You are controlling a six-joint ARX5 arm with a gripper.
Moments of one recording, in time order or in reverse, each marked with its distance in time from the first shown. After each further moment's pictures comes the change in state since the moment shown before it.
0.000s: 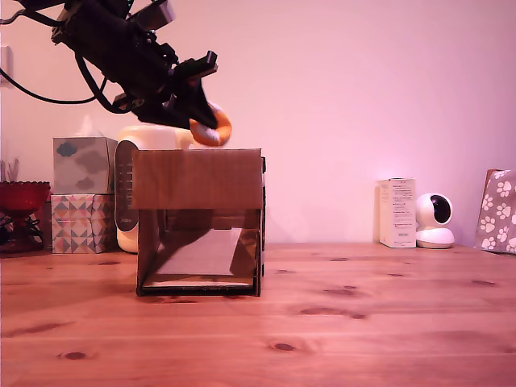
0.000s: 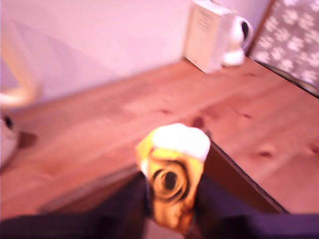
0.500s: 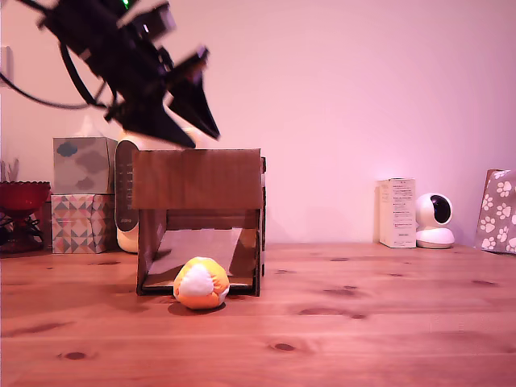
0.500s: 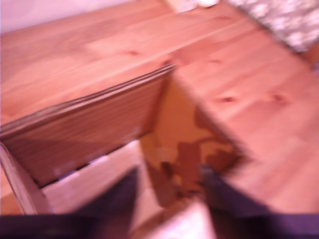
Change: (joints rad) arm -0.002 -0.077 0.031 -0.279 0.090 0.000
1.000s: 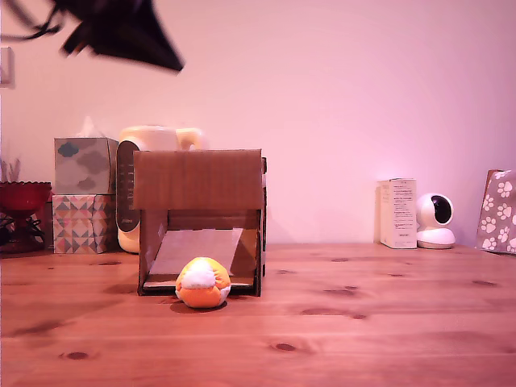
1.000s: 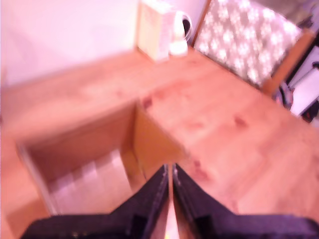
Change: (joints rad) arm -0.001 -0.314 -0.241 0.086 0.021 0.000
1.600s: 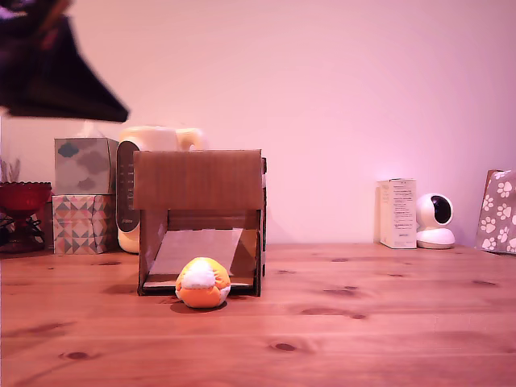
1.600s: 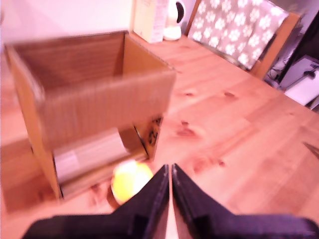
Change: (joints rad) arm 0.000 -0.394 -0.580 0.292 0.000 -0.087
